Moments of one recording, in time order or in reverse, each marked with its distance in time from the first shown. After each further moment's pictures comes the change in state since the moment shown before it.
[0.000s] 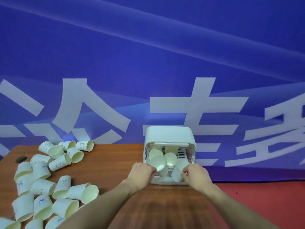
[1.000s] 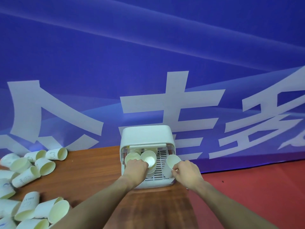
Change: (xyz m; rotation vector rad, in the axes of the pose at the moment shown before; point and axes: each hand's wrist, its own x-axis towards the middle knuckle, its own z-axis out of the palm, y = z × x) left_hand 0.090 0.049 0.020 0.169 -0.194 -0.067; right_hand 0.021 0.065 -0.006 0.057 0.001 0.040
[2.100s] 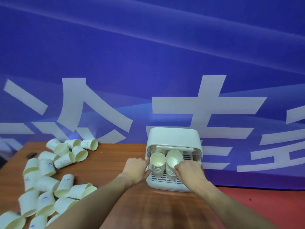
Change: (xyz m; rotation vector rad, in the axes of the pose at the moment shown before) left_hand -0.053 -0.082 0.008 -0.079 0.075 -0.110; right_hand 0.030 -0.076 0.010 -0.414 0.010 -0.385
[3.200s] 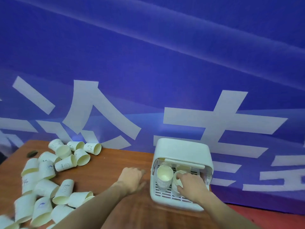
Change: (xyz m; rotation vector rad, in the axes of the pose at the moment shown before) left_hand 0.006 -0.054 0.026 -0.022 -0.135 -0.048; right_hand 0.042 -0.009 0.004 0.186 -0.149 0.025
